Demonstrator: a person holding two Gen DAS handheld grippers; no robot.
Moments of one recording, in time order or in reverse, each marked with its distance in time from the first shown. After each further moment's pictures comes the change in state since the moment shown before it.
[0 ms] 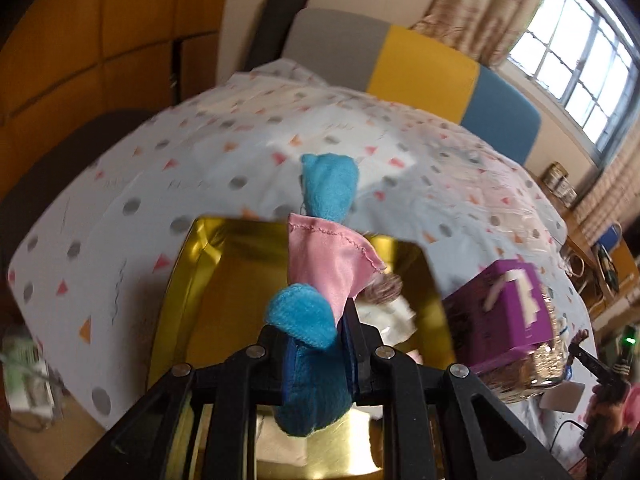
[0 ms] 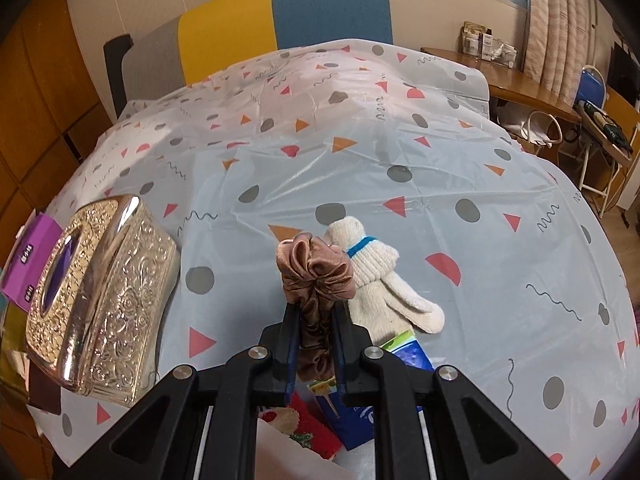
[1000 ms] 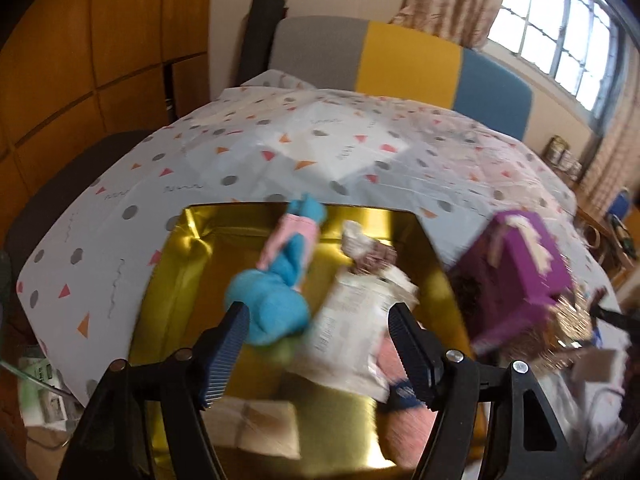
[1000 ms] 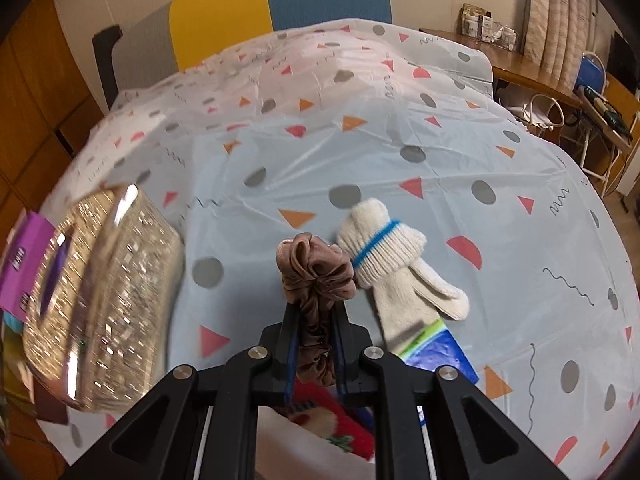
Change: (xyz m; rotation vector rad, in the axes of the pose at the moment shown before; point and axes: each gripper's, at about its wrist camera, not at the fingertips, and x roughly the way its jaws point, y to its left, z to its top) left arm 0.003 -0.038 -0.042 0.130 -0.072 0.050; right arm 0.012 0.017 0.004 0.042 0.060 -0.006
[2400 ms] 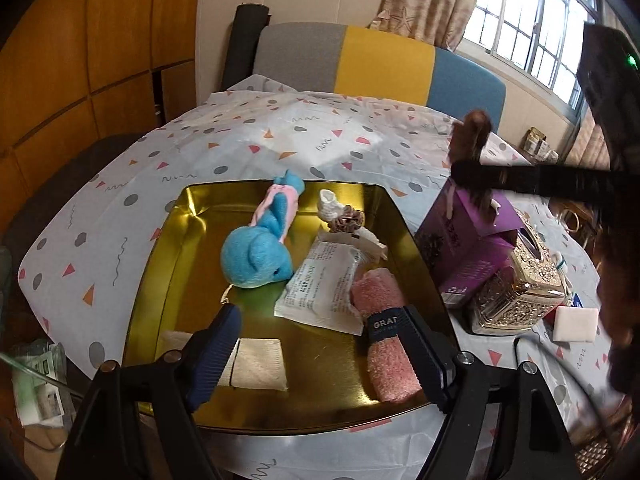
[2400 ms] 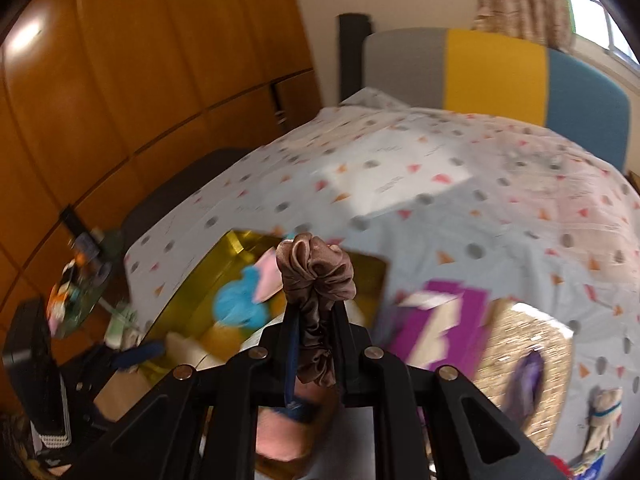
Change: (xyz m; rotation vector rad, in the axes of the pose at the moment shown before) left arm -0.041 0.002 -0.042 0.020 -0.017 -0.044; right arm -0.081 0.325 -0.009 -0.530 -0.067 0.489
